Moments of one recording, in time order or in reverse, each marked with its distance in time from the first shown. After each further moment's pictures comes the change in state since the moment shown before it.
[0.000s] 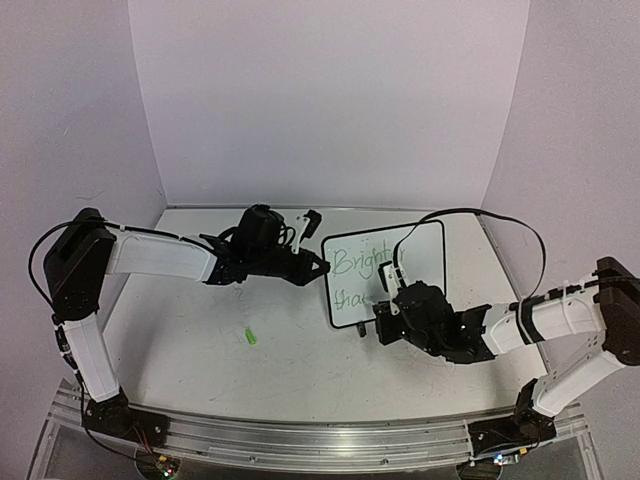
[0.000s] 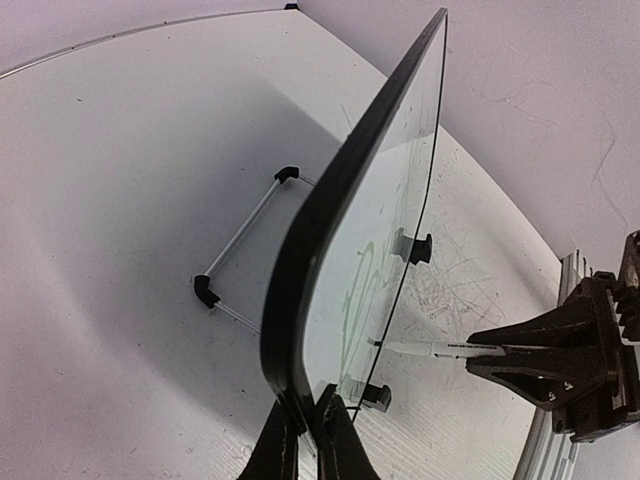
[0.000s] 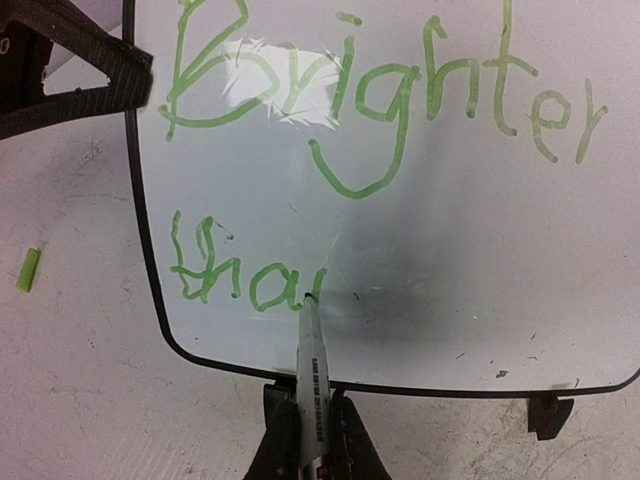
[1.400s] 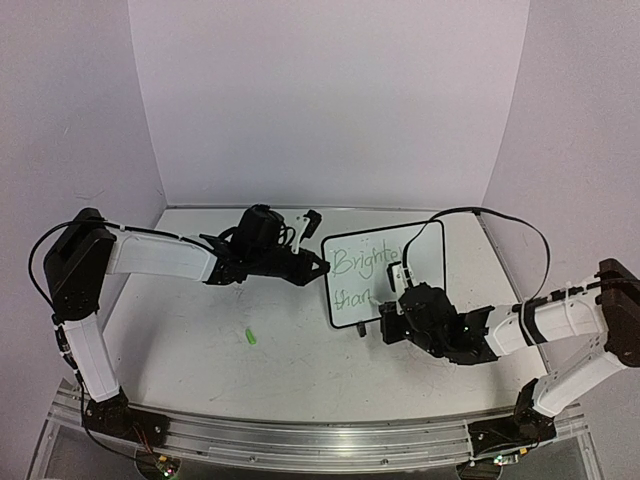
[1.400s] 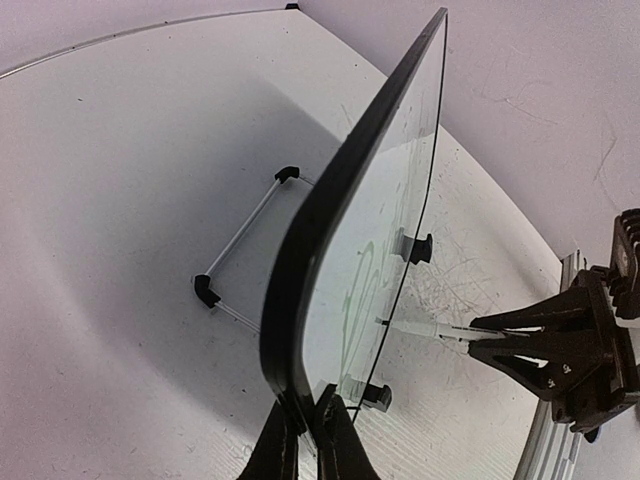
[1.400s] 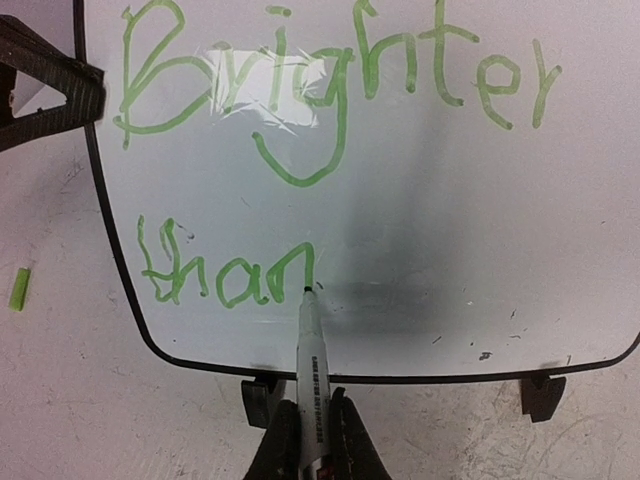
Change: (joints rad) left arm 0.000 0.000 0.000 0.000 -0.001 0.000; right arm -0.011 -0.017 -0.028 -0.002 0.024 0.076
